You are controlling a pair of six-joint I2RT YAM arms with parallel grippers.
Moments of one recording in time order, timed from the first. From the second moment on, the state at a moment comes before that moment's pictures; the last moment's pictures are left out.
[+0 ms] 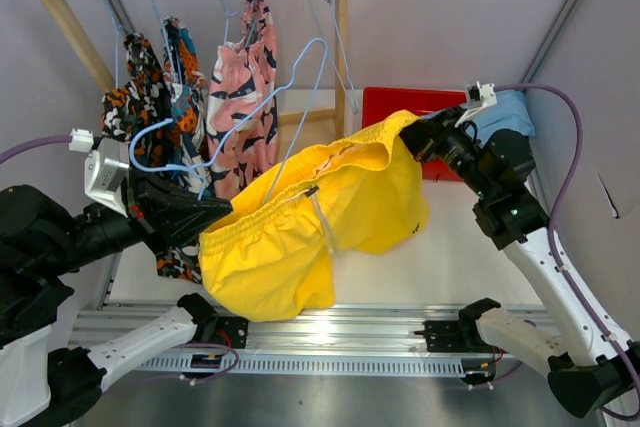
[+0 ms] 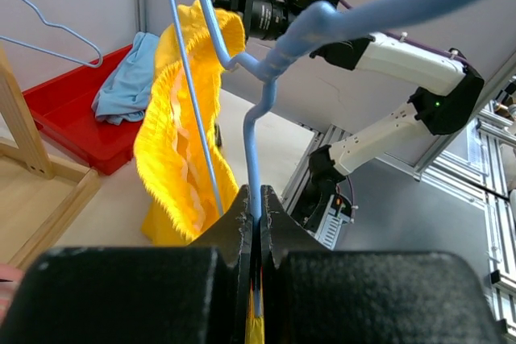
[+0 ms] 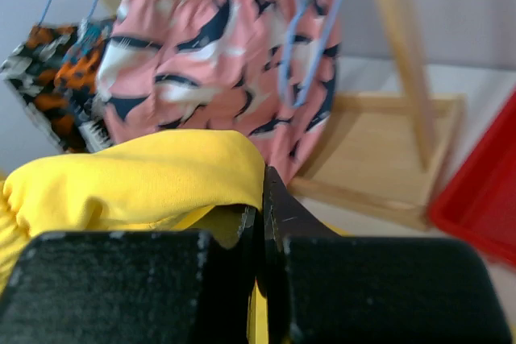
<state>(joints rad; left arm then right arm) -0.68 0.76 1.71 -0.90 0.45 -0.25 0.42 0.96 1.09 0.00 -0.24 0.50</state>
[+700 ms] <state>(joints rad) -0.69 0.89 1.36 -0.97 -0.15 -0.25 0.54 1.25 1.92 -0.37 0.20 0.18</state>
